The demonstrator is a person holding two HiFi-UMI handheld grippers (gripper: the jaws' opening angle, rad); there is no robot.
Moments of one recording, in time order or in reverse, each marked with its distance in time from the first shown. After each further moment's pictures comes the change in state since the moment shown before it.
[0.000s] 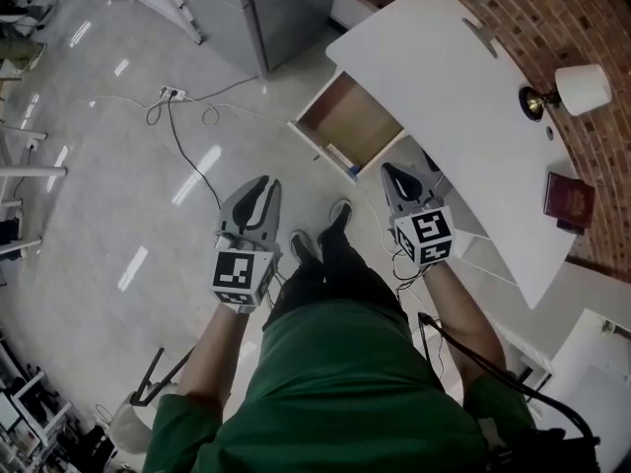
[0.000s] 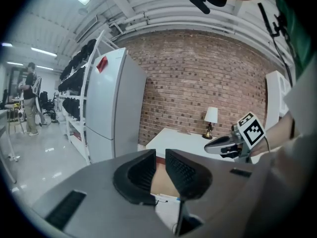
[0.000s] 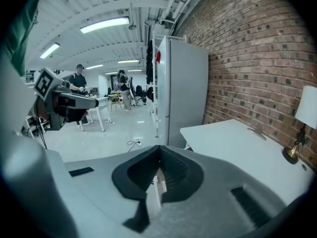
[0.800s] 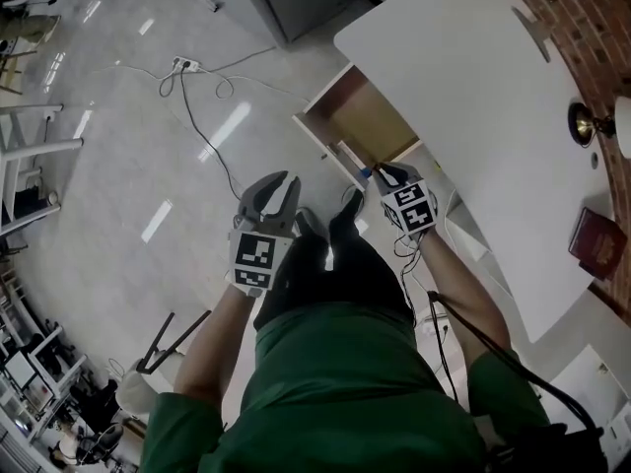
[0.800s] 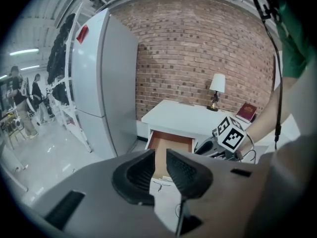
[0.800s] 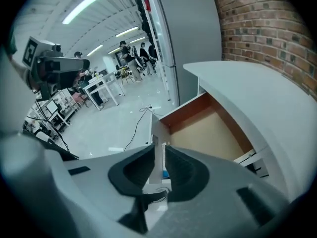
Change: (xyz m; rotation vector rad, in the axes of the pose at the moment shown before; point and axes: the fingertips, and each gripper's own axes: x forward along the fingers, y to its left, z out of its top) left arm 0.129 -0.011 -0.102 0.073 0.320 -0.013; right arm 0.148 -0.048 -0.191 0.066 0.413 0.258
